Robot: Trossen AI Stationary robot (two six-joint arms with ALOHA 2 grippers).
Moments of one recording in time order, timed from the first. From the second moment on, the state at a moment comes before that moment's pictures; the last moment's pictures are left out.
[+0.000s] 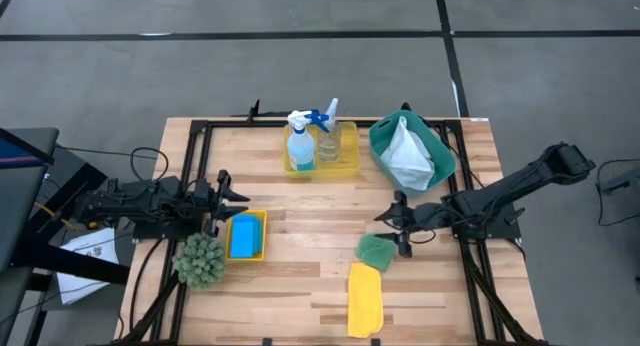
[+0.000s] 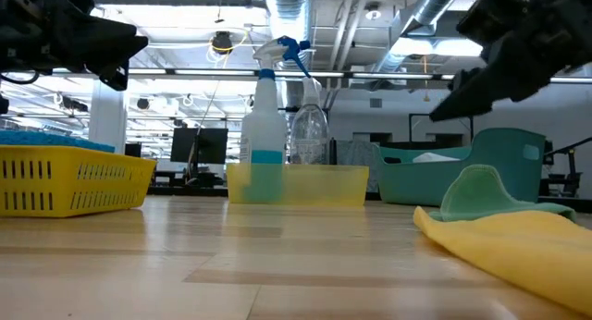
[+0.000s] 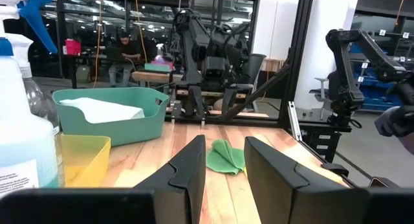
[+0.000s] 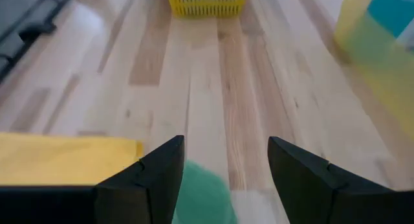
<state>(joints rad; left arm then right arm) 0.00 0.01 0.01 0.12 0.04 -0.09 0.33 1.03 0.37 0.11 0.28 0.21</state>
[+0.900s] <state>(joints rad) 0.00 0.01 0.01 0.12 0.05 -0.09 0.31 1.31 0.37 0.12 0.06 0.28</state>
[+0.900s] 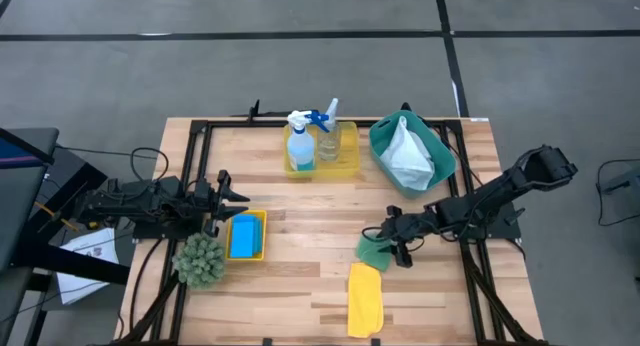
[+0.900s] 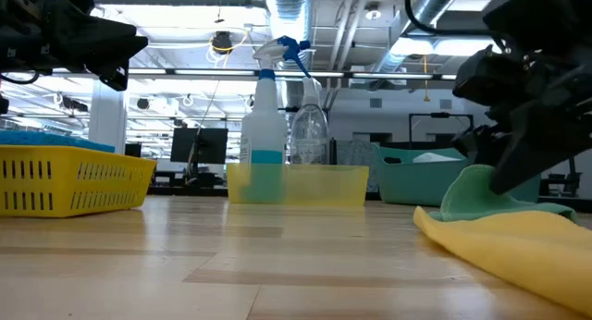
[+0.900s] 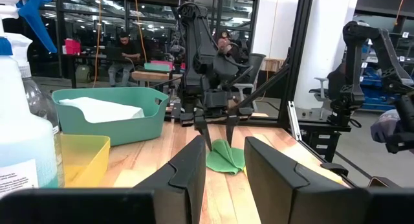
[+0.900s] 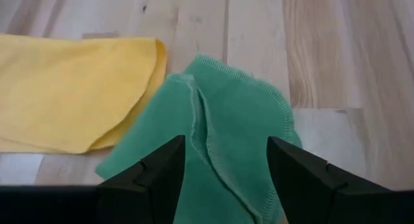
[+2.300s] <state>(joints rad) 0.00 0.01 0.01 0.12 0.05 -0.09 0.29 1.26 0.54 0.16 0.52 0.05</state>
